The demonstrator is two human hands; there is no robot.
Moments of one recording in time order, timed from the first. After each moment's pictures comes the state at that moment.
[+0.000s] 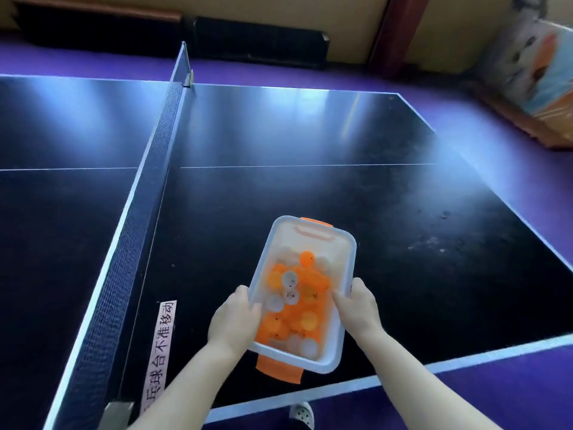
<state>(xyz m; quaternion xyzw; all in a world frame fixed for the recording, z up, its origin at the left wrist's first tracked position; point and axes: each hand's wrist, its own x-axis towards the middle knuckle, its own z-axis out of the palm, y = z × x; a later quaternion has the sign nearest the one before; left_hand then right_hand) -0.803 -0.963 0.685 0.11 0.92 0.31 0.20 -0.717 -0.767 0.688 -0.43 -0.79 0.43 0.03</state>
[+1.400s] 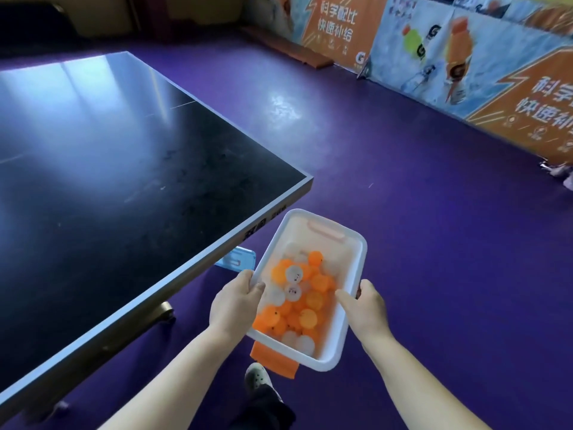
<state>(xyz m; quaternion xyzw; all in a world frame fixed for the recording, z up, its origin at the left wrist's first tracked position) -0.306 -0.572 0.685 0.39 0.81 0.32 0.30 -0.102 -0.491 0.693 -0.67 -0.57 0.43 0.22</state>
